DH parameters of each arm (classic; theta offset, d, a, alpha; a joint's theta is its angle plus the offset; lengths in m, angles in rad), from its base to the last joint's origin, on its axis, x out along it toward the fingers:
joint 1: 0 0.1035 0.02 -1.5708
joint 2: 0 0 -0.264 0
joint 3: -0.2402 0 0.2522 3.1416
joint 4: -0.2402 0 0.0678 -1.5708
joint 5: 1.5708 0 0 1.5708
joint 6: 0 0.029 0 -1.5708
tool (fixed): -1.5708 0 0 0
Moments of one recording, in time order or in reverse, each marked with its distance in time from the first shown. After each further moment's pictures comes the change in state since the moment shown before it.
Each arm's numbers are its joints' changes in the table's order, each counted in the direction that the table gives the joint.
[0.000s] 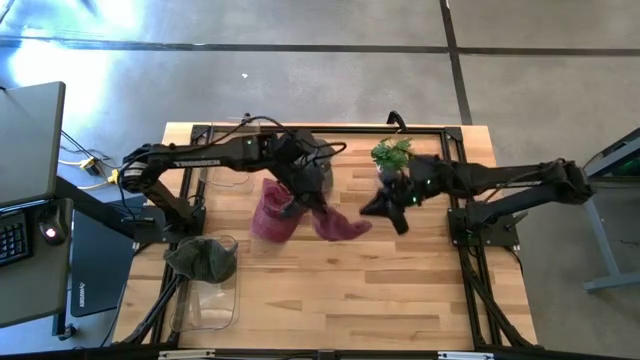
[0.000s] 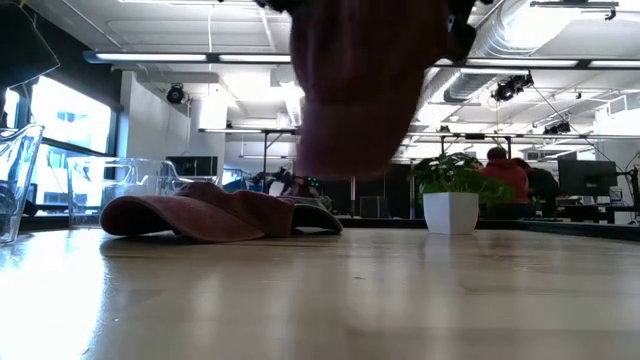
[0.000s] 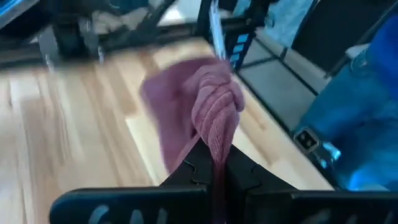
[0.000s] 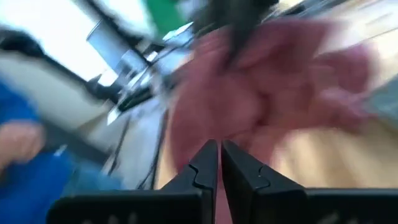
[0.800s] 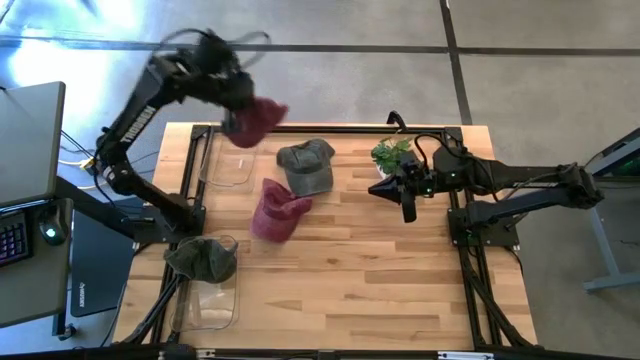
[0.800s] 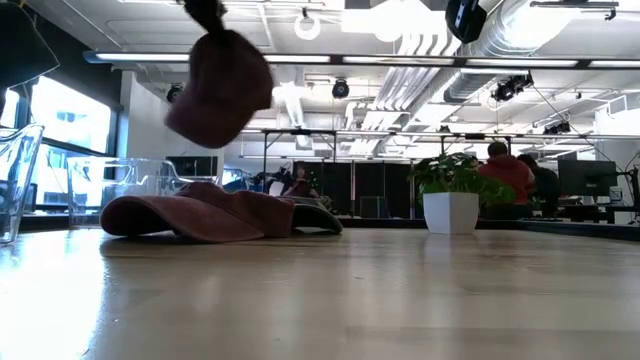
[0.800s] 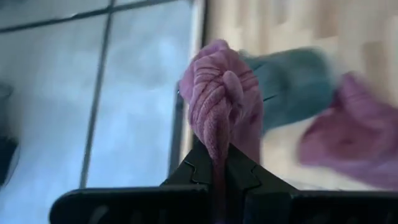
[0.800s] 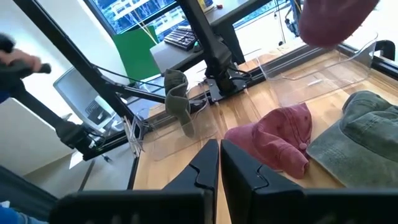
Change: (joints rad) left arm 0.598 -0.135 -0.469 -0.816 0.611 0.471; right arm -0.022 -0.130 0.000 -0.004 -0.193 -0.052
